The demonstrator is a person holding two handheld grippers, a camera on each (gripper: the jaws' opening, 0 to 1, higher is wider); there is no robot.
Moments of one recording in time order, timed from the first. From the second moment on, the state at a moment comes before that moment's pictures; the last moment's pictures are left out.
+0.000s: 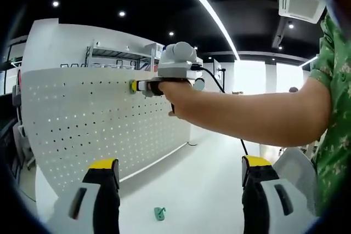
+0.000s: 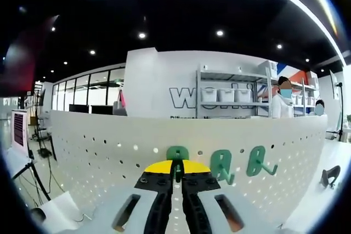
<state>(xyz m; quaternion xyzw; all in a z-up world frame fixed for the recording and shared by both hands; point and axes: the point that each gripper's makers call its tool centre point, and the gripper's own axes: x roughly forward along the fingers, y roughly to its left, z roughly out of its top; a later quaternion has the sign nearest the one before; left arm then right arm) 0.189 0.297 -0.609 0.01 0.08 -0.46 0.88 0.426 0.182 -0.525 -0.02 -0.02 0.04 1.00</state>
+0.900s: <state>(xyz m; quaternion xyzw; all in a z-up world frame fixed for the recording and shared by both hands) 0.189 0.296 -0.611 0.01 0.08 -0.46 0.88 0.424 0.181 -0.530 -0.02 -0.02 0.04 1.00</state>
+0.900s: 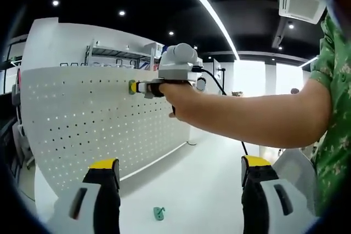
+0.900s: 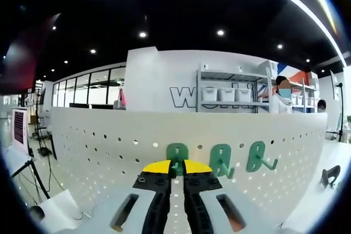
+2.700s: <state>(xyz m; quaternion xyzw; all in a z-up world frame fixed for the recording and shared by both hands) 0.180 0.295 -0.604 0.01 0.07 -0.46 0.89 0.398 0.185 -0.549 0.00 -0.01 0.10 1.00</state>
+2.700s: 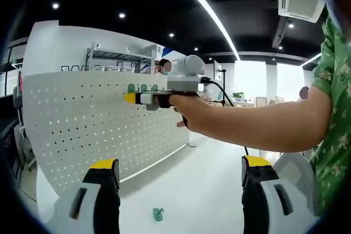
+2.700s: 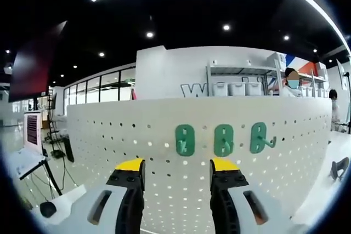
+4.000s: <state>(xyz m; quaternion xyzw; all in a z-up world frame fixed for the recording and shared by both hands) 0.162 0.290 -0.608 0.02 0.09 -0.45 0.89 0.332 0.156 -0.582 -0.02 0.02 0.13 0.99</state>
